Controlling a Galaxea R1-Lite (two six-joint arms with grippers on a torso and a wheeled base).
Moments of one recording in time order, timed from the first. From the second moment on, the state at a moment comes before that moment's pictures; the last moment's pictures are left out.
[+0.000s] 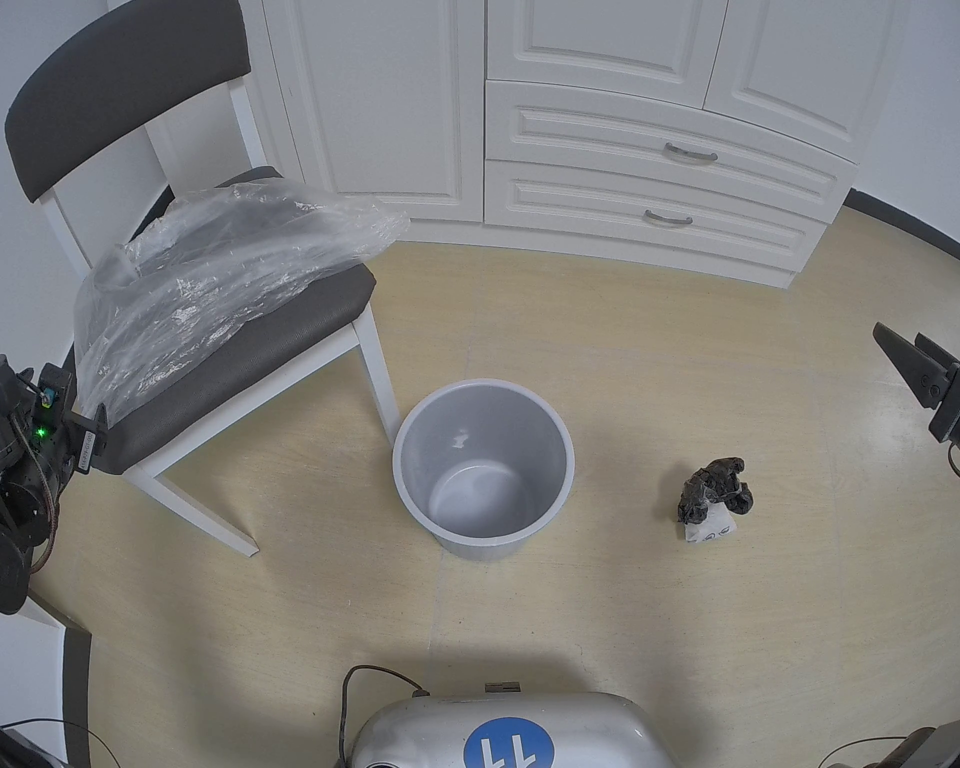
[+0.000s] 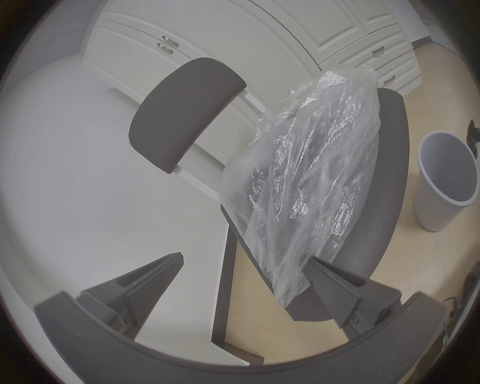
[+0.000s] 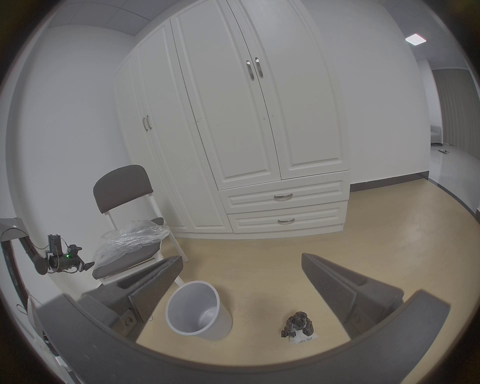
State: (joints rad) left arm 0.14 1.48 -0.47 -0.97 0.38 0.66; right arm 0.12 1.04 -0.50 -0.70 0.09 0.15
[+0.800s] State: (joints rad) left arm 0.11 1.59 -0.52 -1.13 0.38 0.53; right arm 0.12 1.06 -0.50 -0.70 0.09 0.15
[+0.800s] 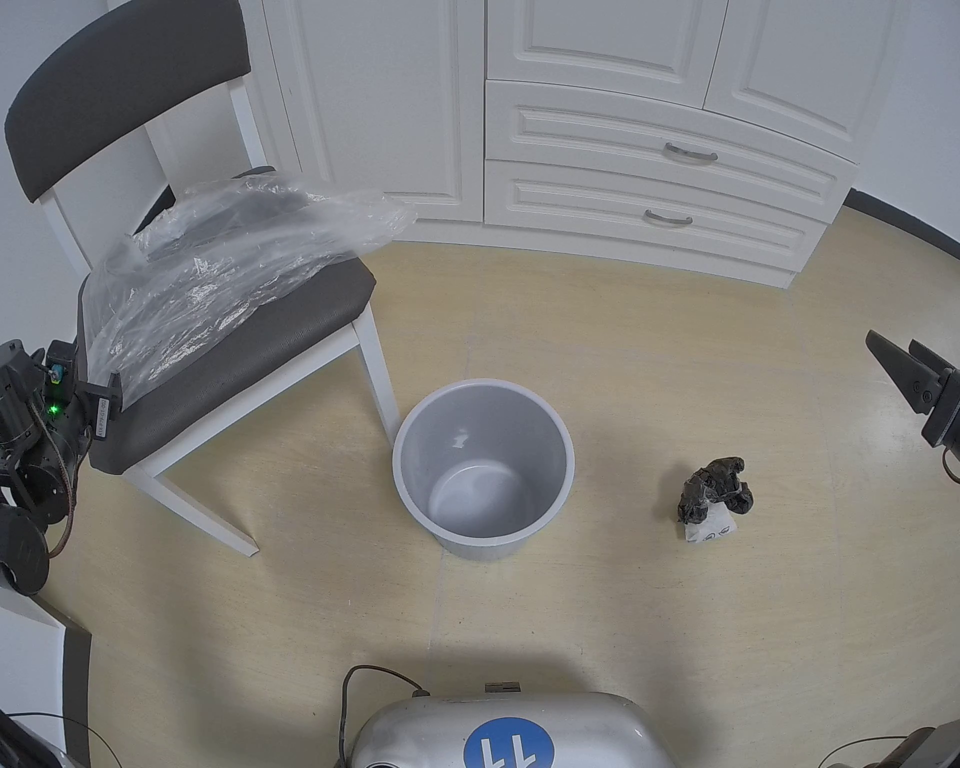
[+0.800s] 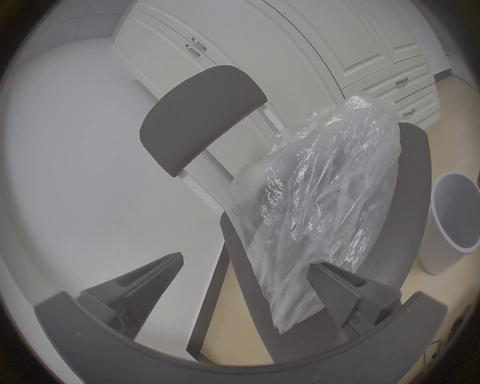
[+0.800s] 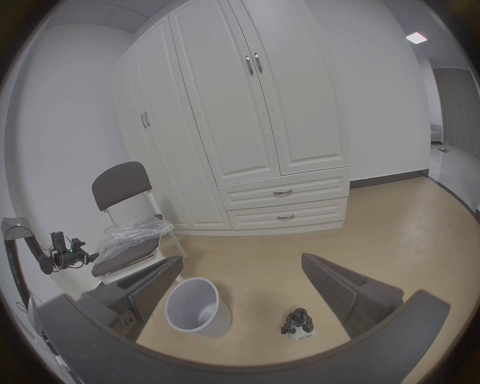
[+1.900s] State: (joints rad) left arm 0.16 1.71 -0.51 -1.34 0.38 0.44; right arm 0.12 1.07 -0.50 -0.70 0.10 0.18
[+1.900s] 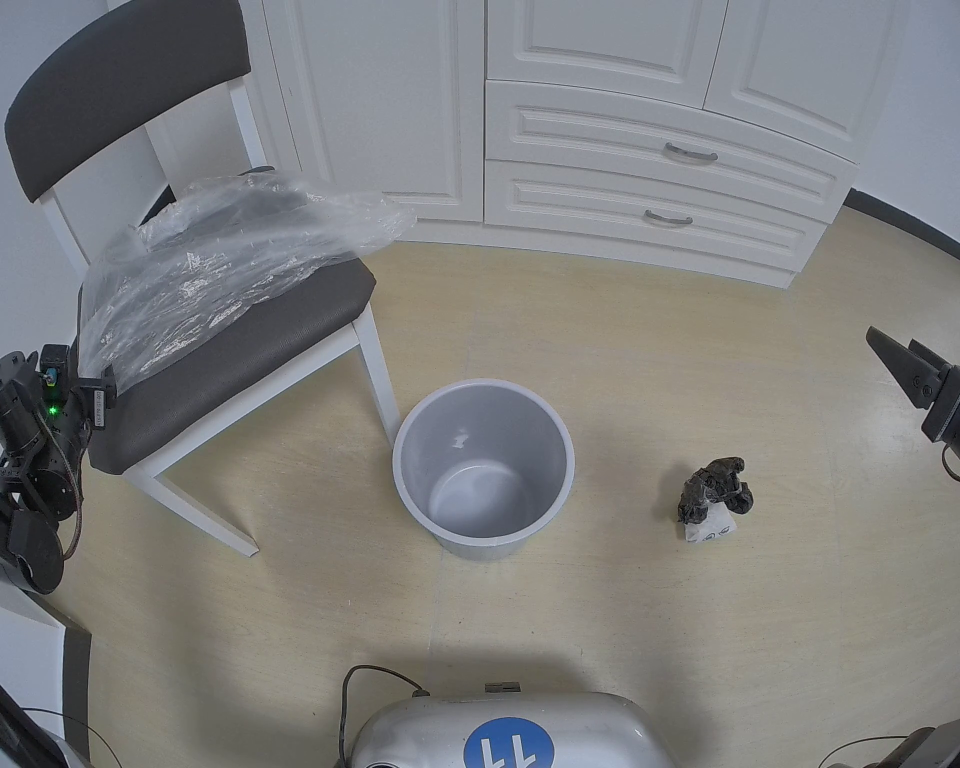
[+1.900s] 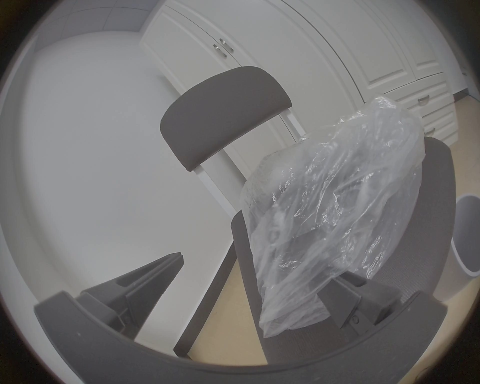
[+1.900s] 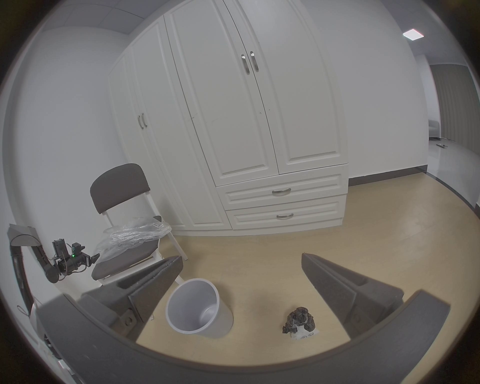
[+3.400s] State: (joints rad) left arm 0.15 1.61 -0.32 -1.53 0.39 0.43; right arm 0.13 1.14 -0.49 -0.80 0.10 0.18
